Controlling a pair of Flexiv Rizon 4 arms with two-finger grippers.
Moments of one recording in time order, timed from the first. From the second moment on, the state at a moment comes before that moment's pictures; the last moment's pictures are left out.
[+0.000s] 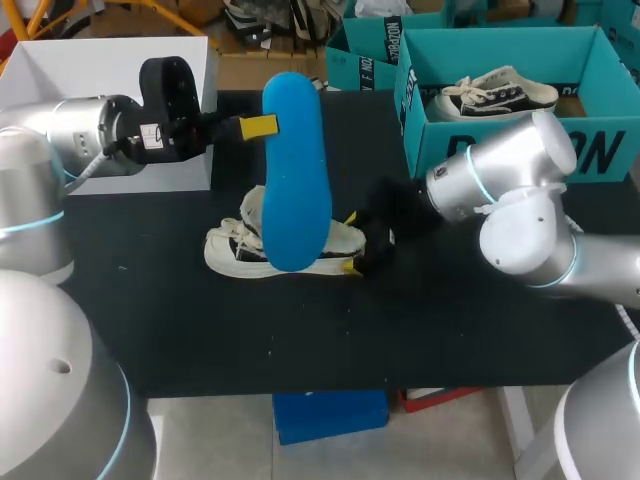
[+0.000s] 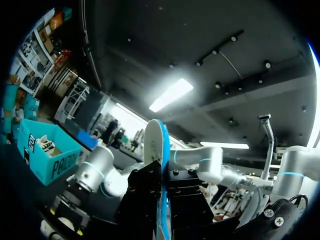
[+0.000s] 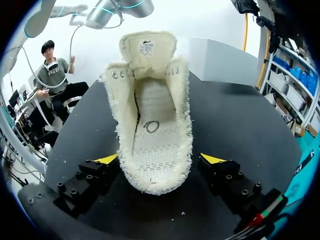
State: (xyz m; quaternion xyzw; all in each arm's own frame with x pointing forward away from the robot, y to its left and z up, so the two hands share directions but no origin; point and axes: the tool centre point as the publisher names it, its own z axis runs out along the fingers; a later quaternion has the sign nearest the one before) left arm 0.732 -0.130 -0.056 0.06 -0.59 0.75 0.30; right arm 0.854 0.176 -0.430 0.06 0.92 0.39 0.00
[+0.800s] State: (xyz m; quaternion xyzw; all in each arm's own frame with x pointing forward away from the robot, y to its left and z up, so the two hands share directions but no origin) left arm 0.732 -0.130 -0.056 0.07 -0.59 0.75 0.30; right arm 0.851 0.164 -0.381 0.05 0.98 0.21 0.00
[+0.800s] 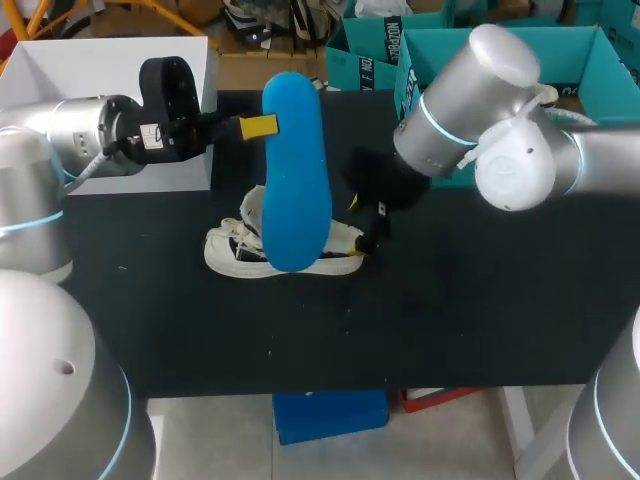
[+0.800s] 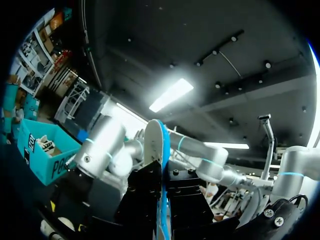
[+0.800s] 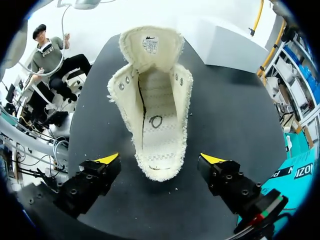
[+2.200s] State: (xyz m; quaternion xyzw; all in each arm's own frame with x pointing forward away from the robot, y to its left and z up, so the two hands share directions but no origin) left arm 0.732 -0.130 -0.056 0.07 -0.59 0.75 0.30; right arm 0.866 0.197 -0.373 0.01 1.00 0.06 -0.01
